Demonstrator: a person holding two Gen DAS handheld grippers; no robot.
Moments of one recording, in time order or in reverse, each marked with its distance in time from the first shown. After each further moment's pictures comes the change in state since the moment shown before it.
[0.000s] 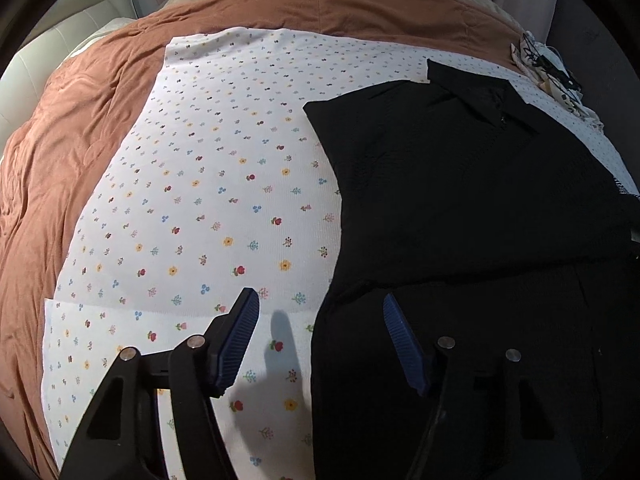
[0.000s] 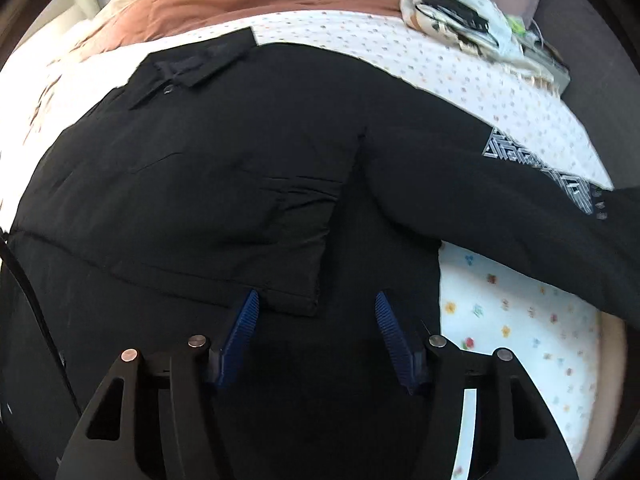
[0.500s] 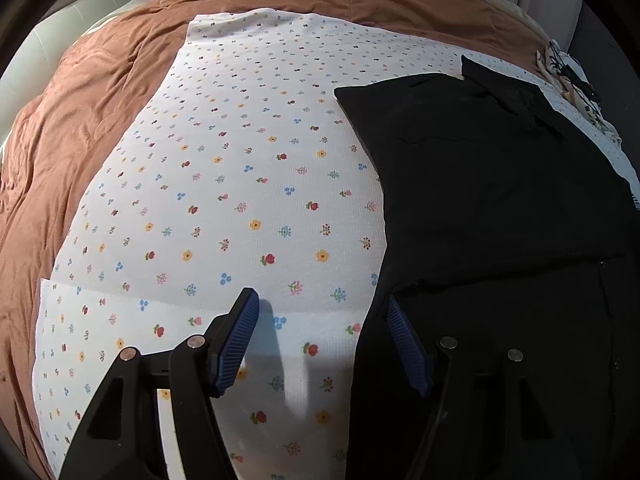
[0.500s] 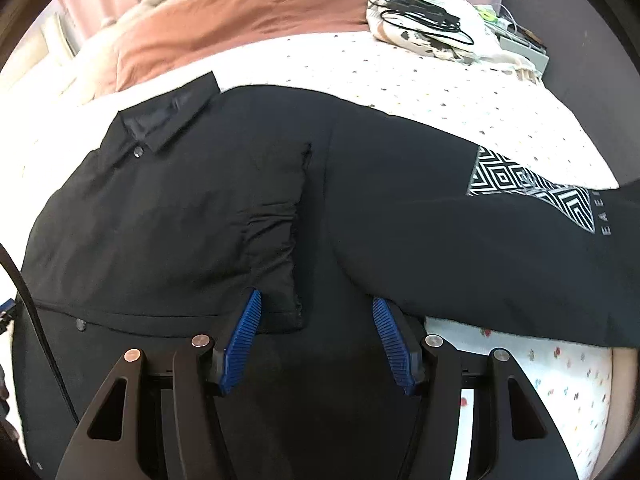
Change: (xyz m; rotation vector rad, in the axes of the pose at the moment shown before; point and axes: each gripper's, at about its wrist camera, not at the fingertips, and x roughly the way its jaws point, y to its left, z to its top) left arm 0.009 0.018 -0.006 -0.064 0.012 0.028; right arm 0.020 -0.019 0.036 0.127 -0.075 0.019
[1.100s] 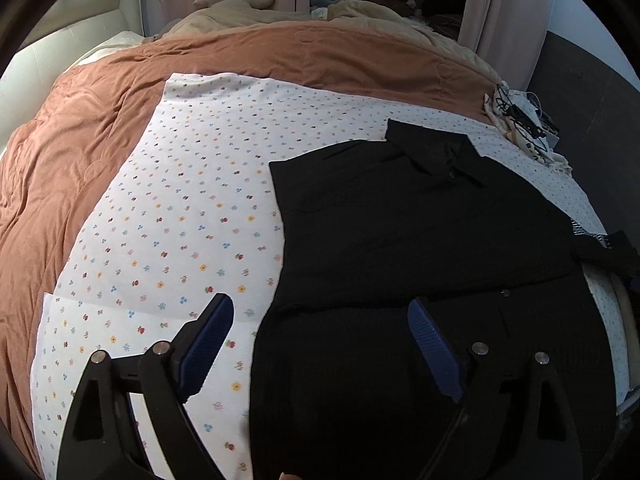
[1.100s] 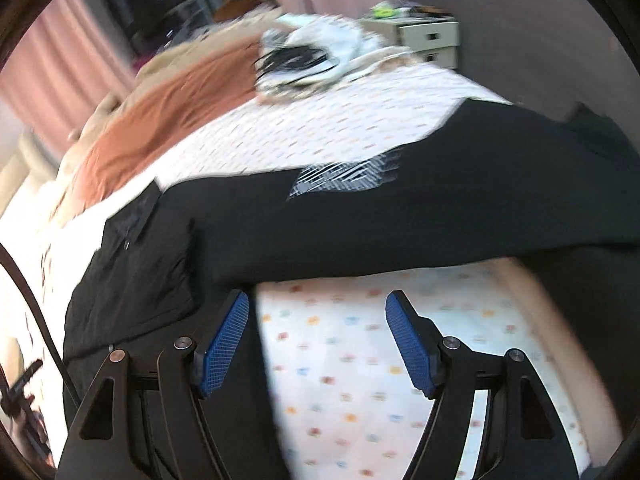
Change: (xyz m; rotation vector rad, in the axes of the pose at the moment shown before) left arm -0.078 -0.043 0.007 -0.003 -0.158 -0.150; right arm -0.112 -0.140 -0.081 0.336 -0.167 0.027
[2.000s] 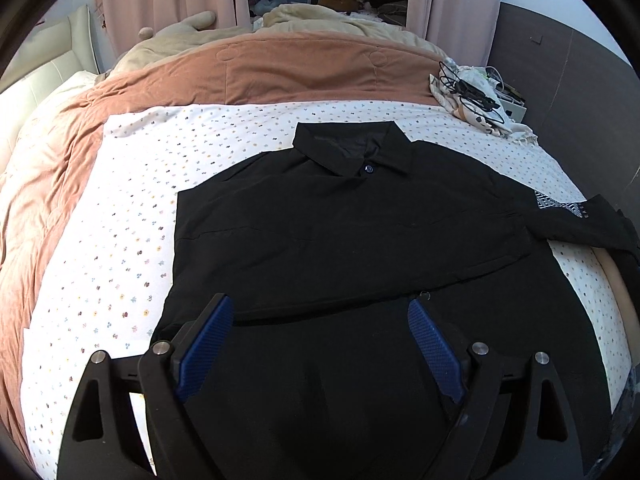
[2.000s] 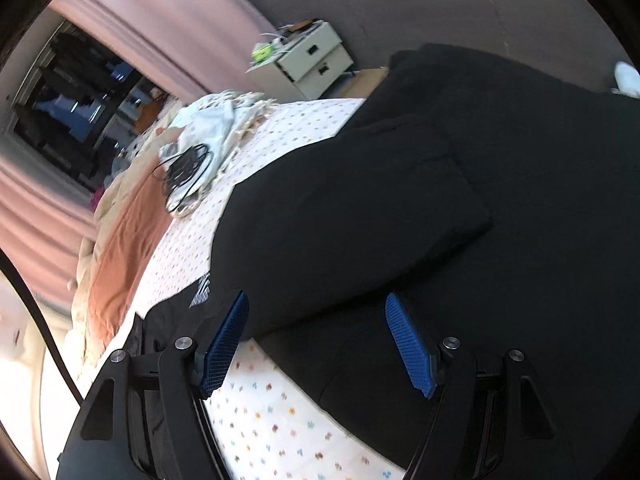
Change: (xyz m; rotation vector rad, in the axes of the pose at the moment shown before) left arm 0.008 -0.103 0.003 0.142 -0.009 -0.038; right arm -0.065 -0.173 -0.028 0.462 -0.107 0.060
